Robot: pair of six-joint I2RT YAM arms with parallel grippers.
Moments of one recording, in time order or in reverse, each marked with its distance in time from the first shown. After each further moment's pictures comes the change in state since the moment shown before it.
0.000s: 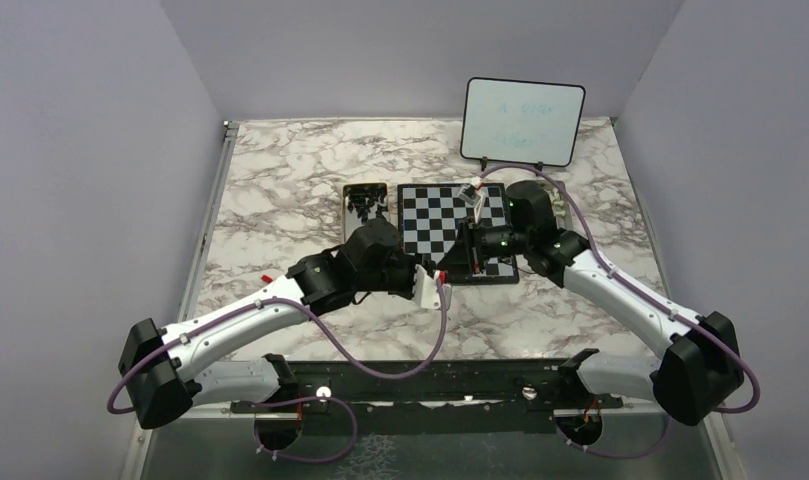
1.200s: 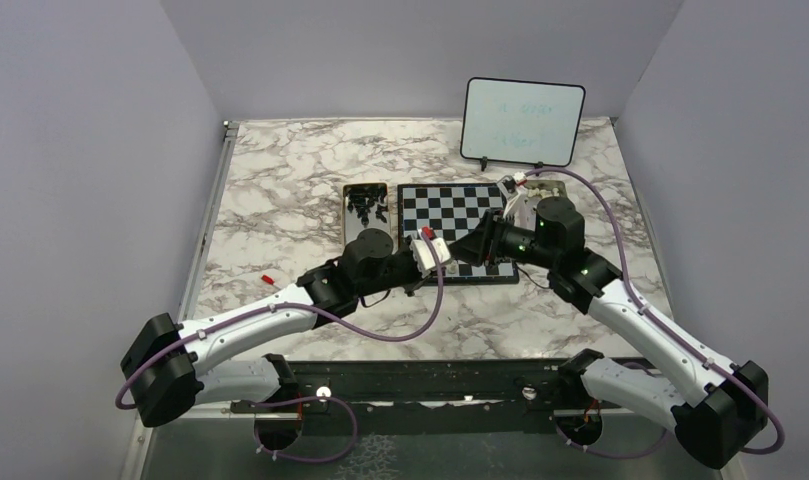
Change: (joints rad) left arm 0.001 0.029 -0.146 0.424 -0.132 -0.682; right arm 0.001 -0.261 -0.117 0.103 0.419 0.204
